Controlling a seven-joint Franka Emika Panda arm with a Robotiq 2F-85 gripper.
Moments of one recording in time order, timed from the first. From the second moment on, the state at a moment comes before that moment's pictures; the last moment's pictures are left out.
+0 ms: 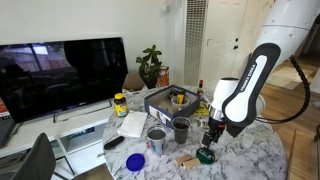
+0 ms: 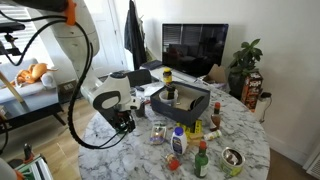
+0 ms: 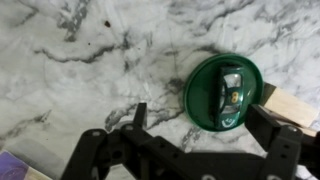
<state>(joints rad) -0.10 0.47 0.33 -2.55 0.25 3.06 -0.01</state>
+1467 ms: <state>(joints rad) -0.10 0.52 0.29 -2.54 0.17 3.06 -0.08</state>
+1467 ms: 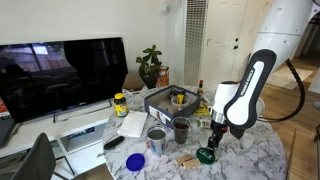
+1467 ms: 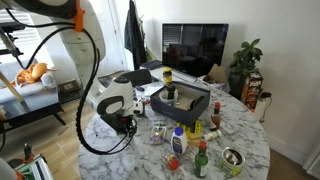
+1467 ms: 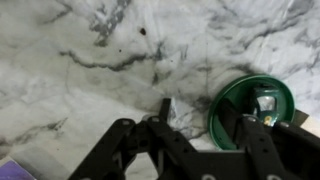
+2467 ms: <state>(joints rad) -0.05 0.54 0.25 -2.51 0.17 3.06 -0.01</state>
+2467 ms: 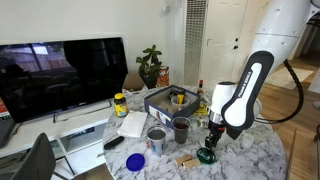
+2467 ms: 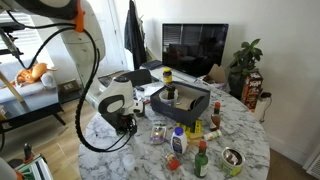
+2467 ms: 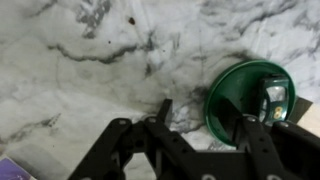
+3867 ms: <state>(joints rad) 0.09 0.42 0.10 -2.53 0.14 2.85 0.09</state>
